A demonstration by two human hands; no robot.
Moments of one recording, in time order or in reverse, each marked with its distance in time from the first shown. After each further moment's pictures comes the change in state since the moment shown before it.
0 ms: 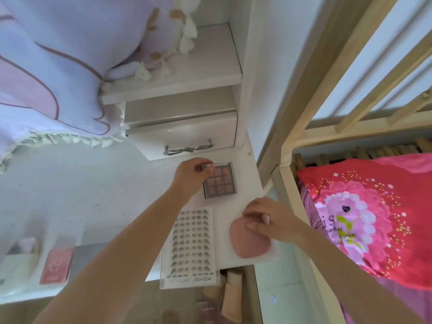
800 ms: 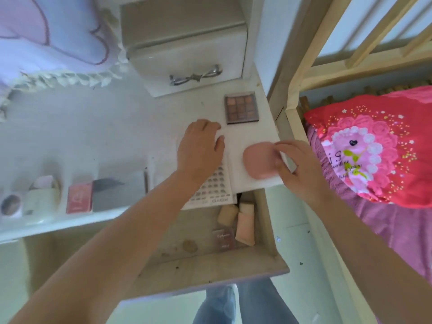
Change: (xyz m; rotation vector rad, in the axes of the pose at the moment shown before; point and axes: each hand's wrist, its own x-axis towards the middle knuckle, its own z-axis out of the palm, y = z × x) left_hand -0.093 -0.035 -0.001 0.635 0.149 0.537; right_hand -0.056 -0.025 0.052 -0.132 0.652 0.027
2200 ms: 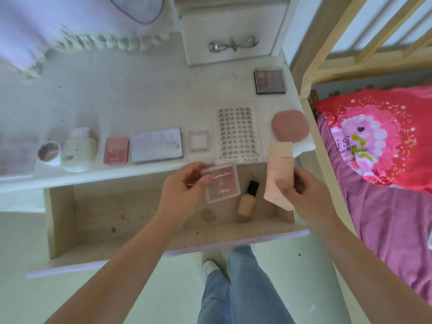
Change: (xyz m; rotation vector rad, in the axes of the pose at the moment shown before) left_hand -0.171 -0.053 -0.054 -0.788 -0.076 -0.498; right_hand -0.111 -0.094 0.022 0.330 -0.148 0.554
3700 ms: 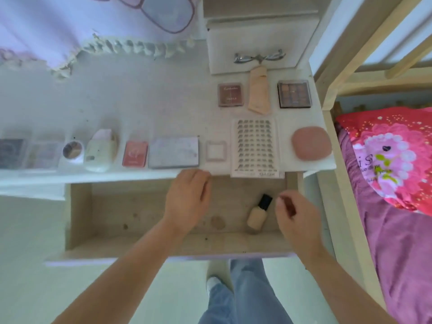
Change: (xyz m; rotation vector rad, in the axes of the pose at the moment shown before) left_hand 0.022 -0.013 -0.014 0.800 0.139 0.497; right_hand 0.007 0.004 0.038 -0.269 0.108 -0.188
